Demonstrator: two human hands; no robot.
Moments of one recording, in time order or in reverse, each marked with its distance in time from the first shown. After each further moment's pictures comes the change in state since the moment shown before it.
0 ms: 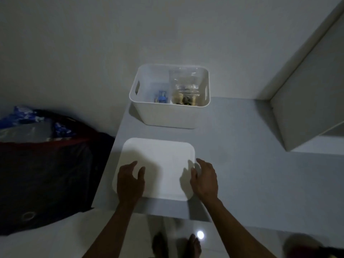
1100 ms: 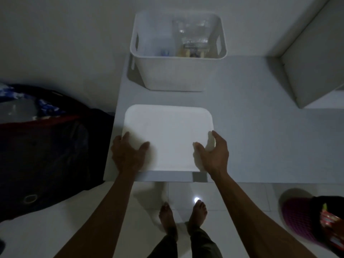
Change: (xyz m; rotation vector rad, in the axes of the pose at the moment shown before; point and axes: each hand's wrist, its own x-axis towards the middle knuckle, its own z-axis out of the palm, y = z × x) left_hand 0.026 -0.054 -0.023 0.147 -0.127 -0.109; right_hand -0.046 -0.007 0.048 0.286 0.177 0.210
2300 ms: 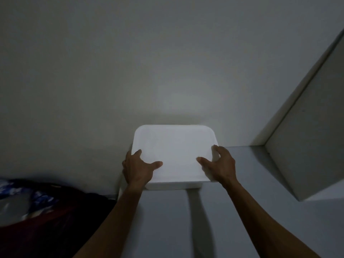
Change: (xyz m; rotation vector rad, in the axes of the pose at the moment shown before) left_hand 0.178 0.243 -0.084 -0.136 -0.019 0.126; right_hand 0.212 -0.218 -0.051 -0.024 0.032 -0.172
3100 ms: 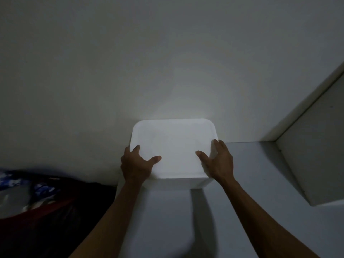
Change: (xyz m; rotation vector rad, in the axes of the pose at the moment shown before) left_hand 0.049 -0.005 0.033 0.065 0.026 0.017; right_hand 0.048 0.007 0.036 -0.198 -0.037 -0.063
